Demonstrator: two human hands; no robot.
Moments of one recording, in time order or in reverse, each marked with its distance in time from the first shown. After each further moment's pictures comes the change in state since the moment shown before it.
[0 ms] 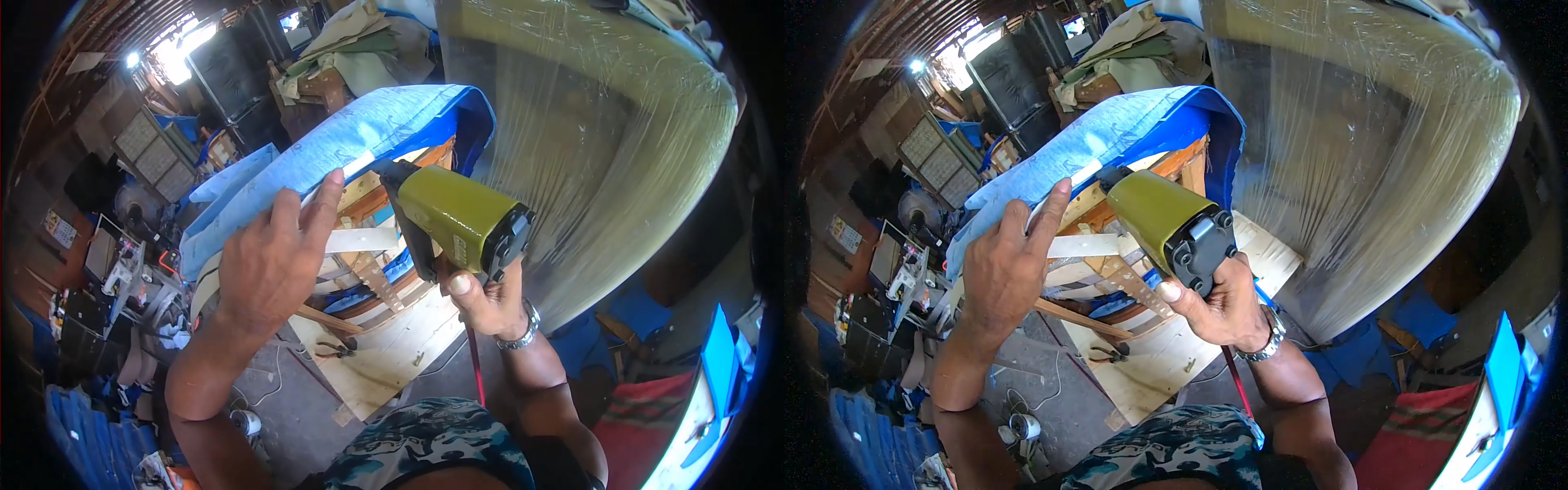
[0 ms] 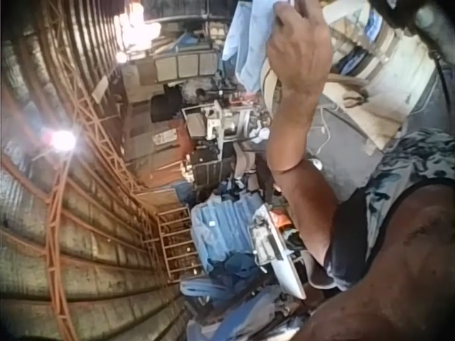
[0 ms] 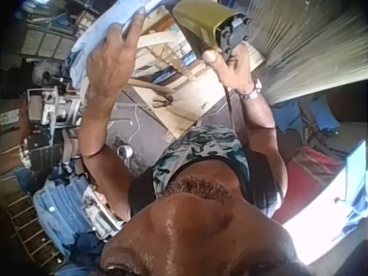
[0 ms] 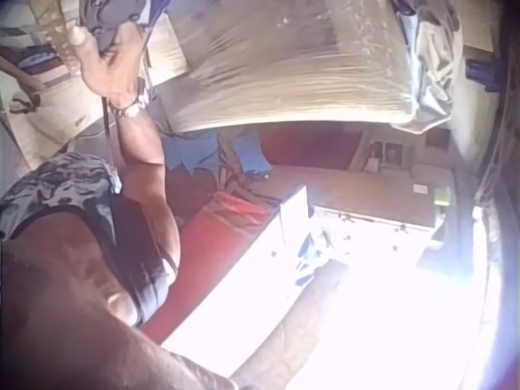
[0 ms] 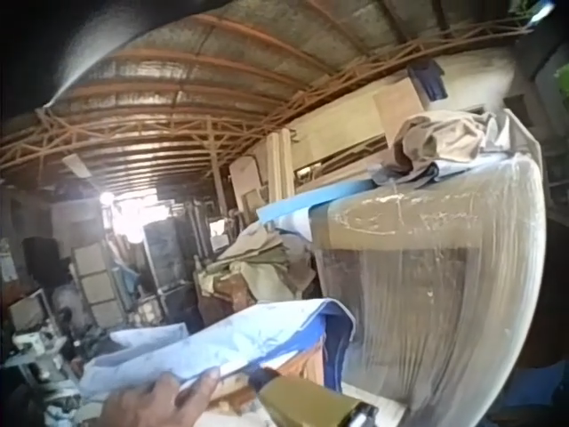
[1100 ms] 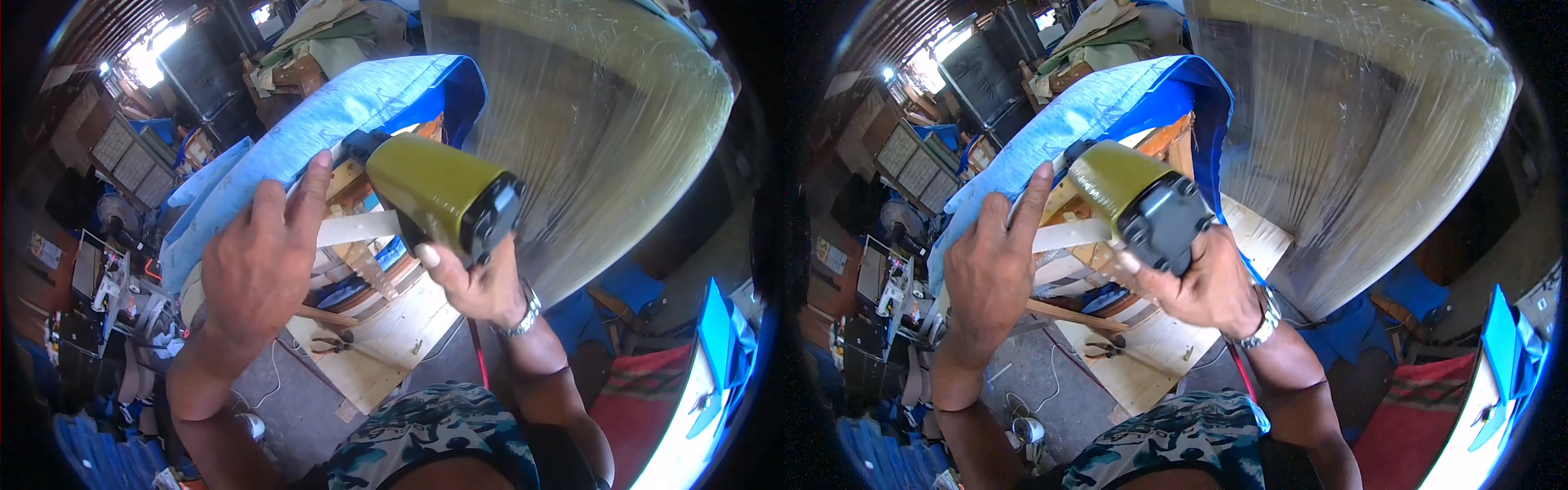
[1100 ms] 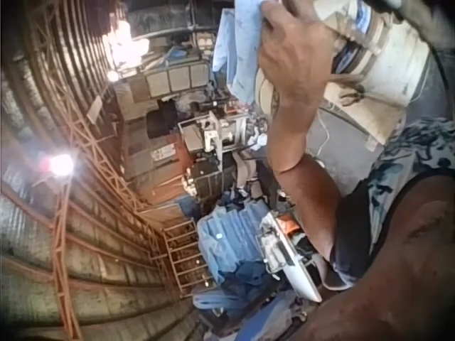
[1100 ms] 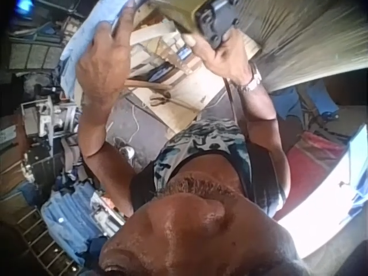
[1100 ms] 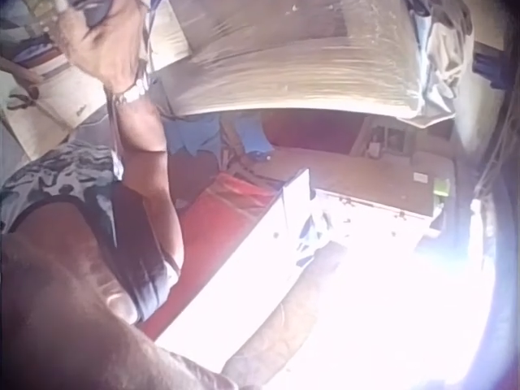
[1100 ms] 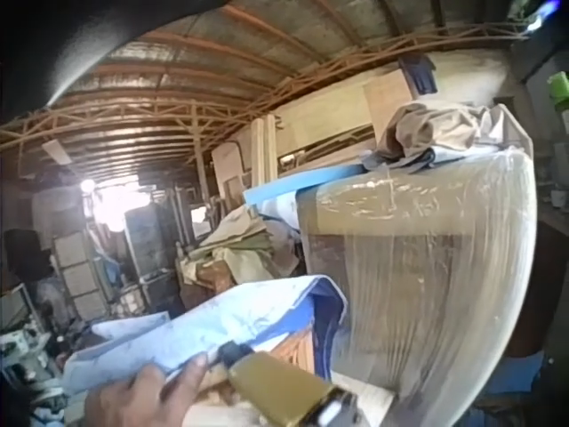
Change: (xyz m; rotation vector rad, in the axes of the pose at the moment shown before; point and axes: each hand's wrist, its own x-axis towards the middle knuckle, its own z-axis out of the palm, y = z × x) left_hand 0.001 -0.004 0.006 0.017 0.048 -0.007; right_hand 0.025 -0.016 0.021 -0.255 0.066 -0.035
